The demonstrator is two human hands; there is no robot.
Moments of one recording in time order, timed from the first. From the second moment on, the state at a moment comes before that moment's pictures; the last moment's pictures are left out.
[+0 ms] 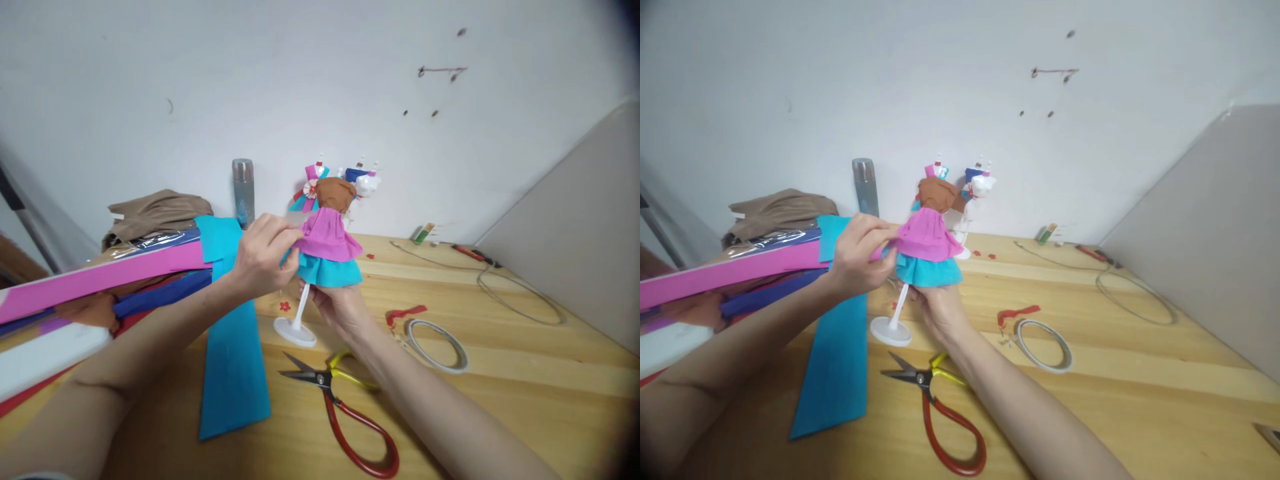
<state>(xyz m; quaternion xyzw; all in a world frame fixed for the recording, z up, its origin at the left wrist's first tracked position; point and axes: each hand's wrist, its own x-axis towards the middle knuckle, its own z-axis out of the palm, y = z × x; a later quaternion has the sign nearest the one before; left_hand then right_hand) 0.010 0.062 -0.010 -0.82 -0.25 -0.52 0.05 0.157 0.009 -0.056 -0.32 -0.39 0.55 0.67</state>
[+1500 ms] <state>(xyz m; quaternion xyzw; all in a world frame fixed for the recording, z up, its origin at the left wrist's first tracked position) 0.000 0.070 0.004 -0.76 -0.08 -0.57 0.30 0.163 -0.002 -0.039 -0.24 -0.27 0.67 0.65</state>
